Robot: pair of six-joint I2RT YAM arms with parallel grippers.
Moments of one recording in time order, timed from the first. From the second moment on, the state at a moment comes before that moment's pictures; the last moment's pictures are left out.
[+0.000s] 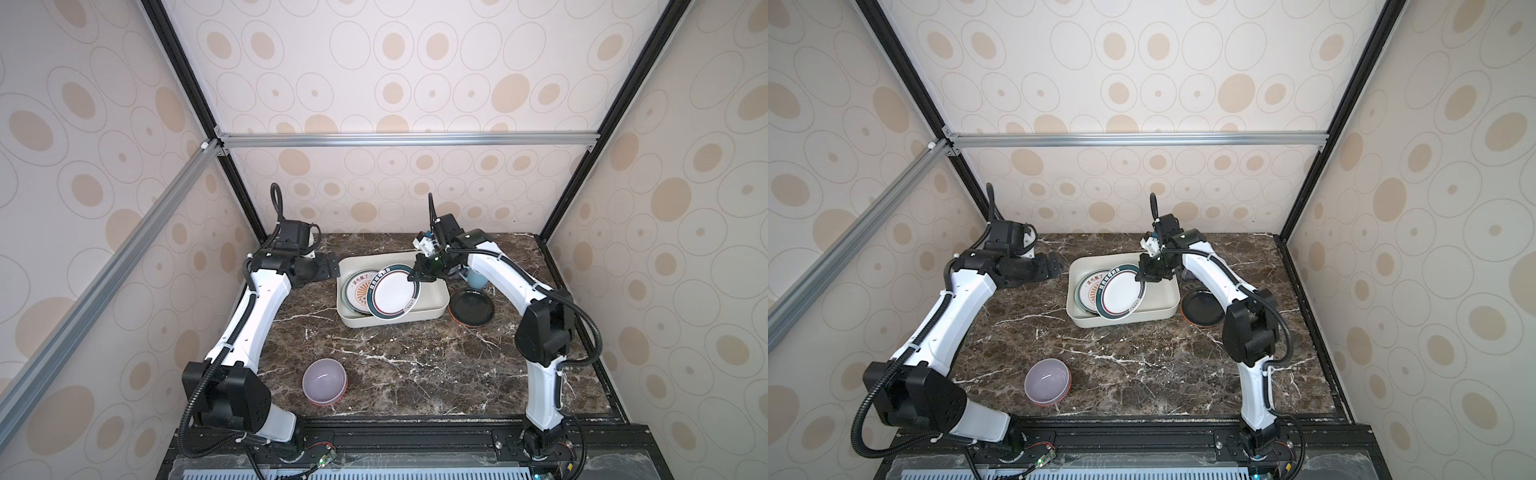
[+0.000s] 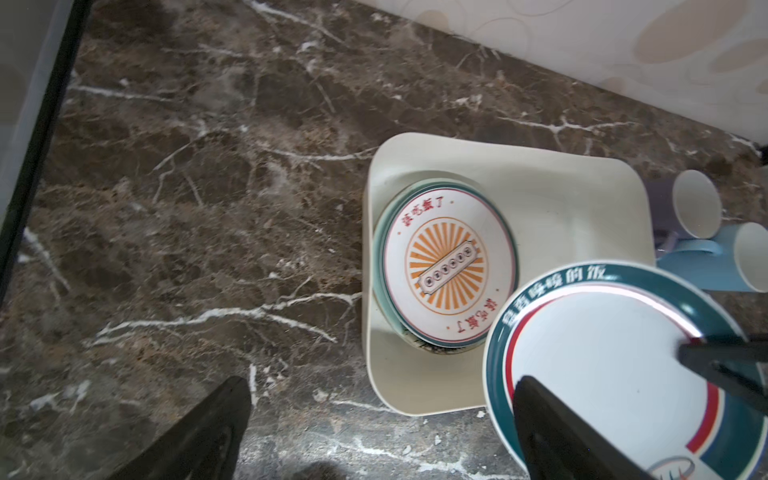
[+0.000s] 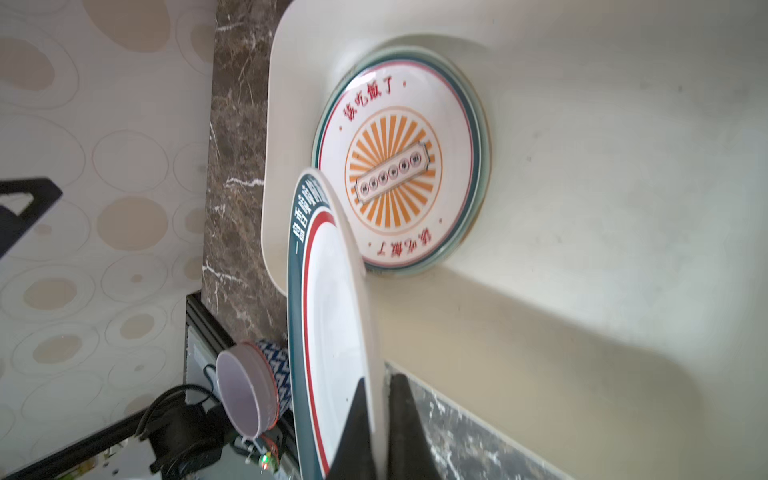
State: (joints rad) left arm -0.09 1.46 1.44 -0.91 0.07 -0.33; right arm 0.47 2.11 1.97 -0.91 -0.53 0.40
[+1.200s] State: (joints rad) left arm 0.03 1.42 1.26 -0.85 0.17 -0.35; right arm 0.55 2.59 2.50 -1.03 -0.50 0.39
